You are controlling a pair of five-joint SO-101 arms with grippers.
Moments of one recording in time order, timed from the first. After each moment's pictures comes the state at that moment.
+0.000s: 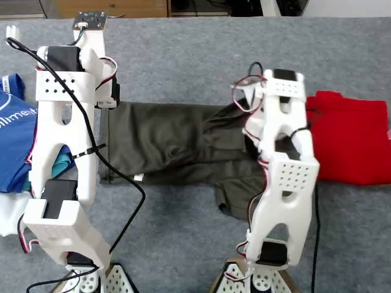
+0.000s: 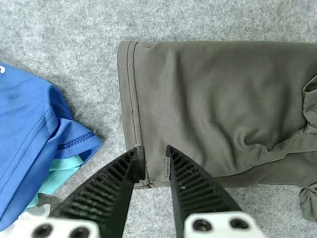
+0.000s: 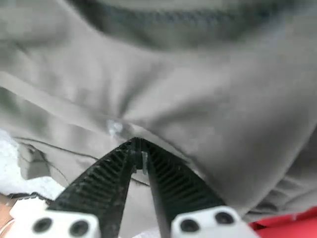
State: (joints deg) left arm -1.9 11.2 -31.8 100.2 -8.8; right arm 4.6 47.4 -28.9 101.1 27.6
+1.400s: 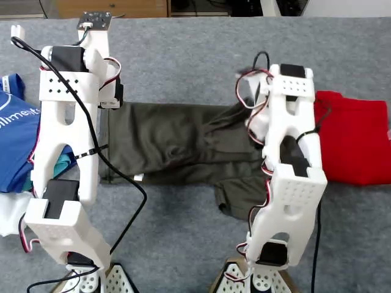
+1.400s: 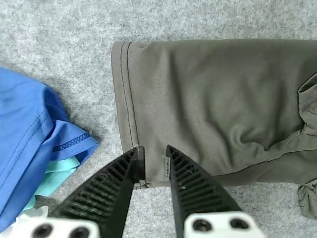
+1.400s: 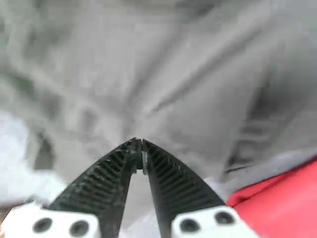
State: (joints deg) left arm -0.7 11.2 -31.8 100.2 -8.8; right arm 4.0 33.9 -22.0 94.4 27.6
